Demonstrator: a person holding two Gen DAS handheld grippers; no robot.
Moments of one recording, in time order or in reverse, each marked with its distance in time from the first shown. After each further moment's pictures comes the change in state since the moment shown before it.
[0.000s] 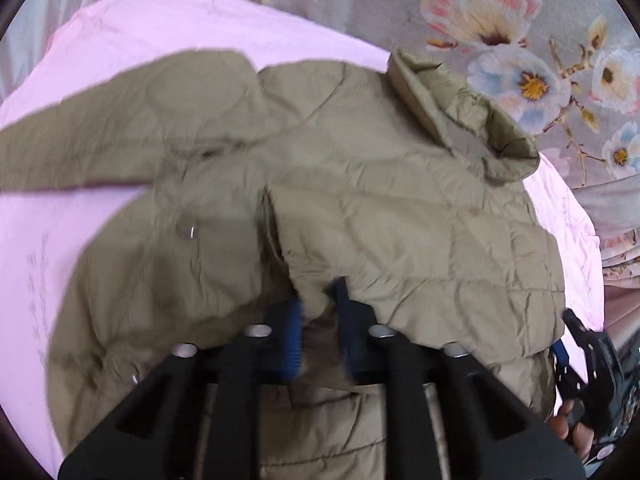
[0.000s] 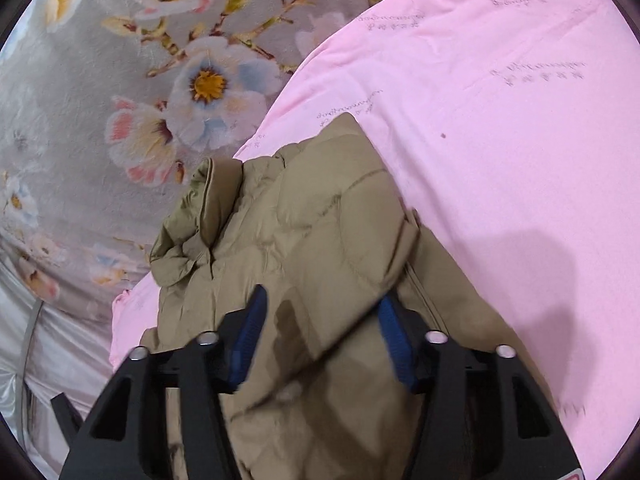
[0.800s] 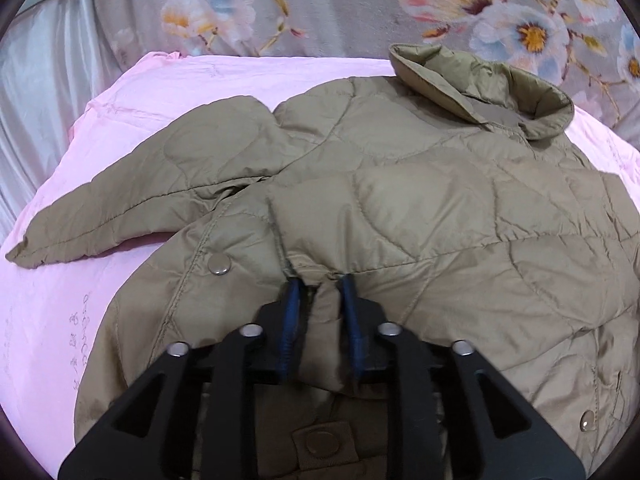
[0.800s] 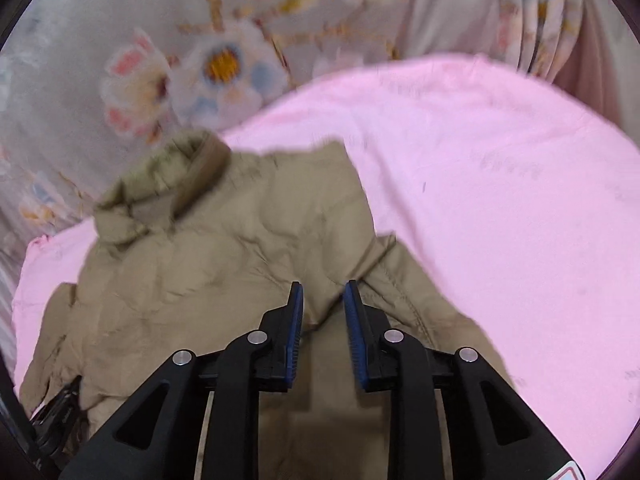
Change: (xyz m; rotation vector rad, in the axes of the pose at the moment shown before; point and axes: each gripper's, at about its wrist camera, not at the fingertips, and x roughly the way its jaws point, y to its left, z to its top) left arm 0.029 -0.008 -0.026 0.224 -0.181 0.259; right arm -0.041 0.053 -0.040 -0.327 -0.187 -0.325
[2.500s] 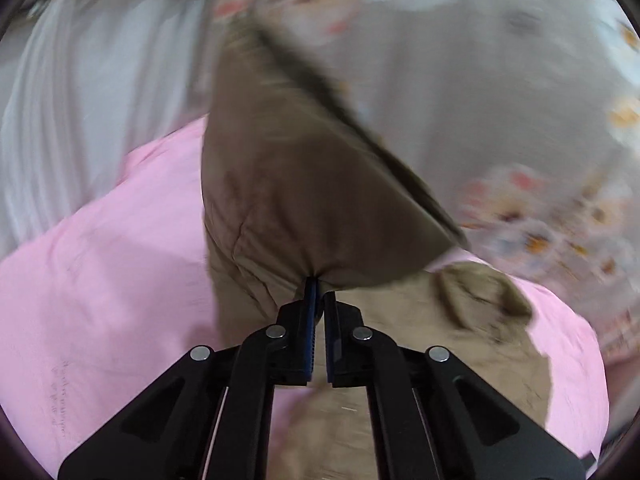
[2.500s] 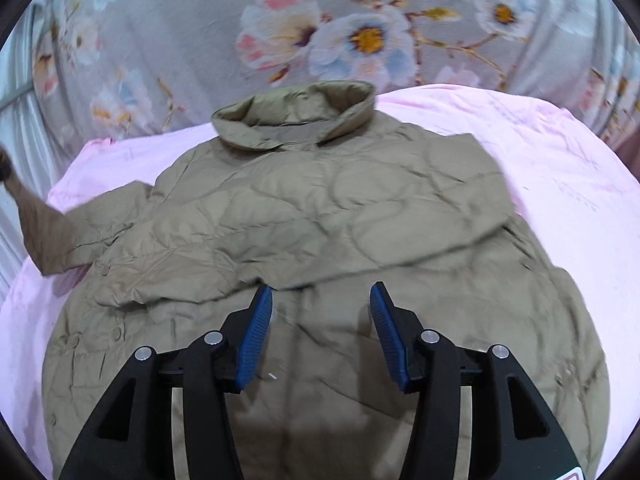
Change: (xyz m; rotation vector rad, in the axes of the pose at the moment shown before) left arm -0.136 0.148 0.116 -0.262 -0.243 -0.174; right arm -0.003 0.069 -0.074 -0.264 0.070 0.141
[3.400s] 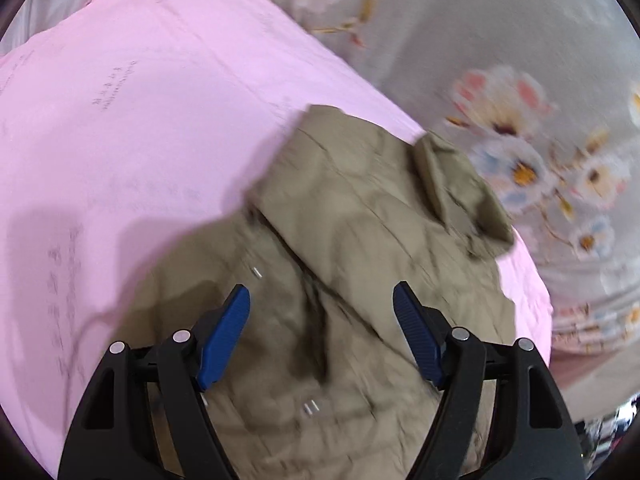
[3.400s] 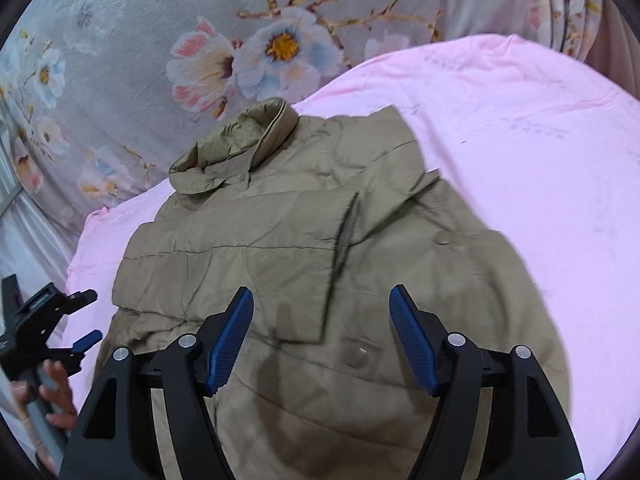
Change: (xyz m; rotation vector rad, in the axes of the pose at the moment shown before) left arm 0.108 -0.003 -0.105 -0.286 0.366 -0.113; right arm 0.005 -0.097 0.013 0.275 0.050 0.119
